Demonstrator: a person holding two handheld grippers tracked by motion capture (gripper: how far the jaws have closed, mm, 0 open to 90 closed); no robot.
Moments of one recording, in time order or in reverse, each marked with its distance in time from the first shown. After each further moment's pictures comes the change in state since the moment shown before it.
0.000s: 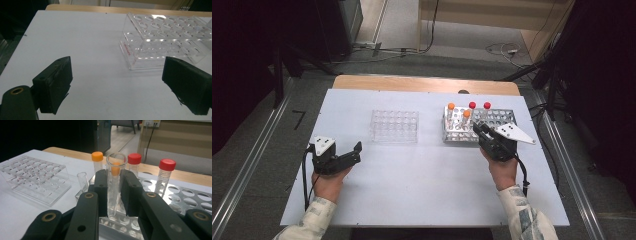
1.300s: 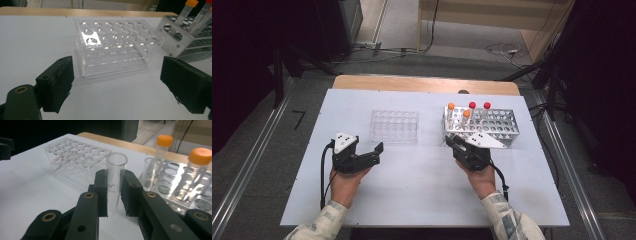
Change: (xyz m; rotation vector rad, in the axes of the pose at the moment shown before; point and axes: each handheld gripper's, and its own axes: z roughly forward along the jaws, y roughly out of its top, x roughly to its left) left arm -0.048 0.015 0.001 0.017 -0.182 0.019; right arm 0.060 -0.012 0.017 0.083 0.179 -0.057
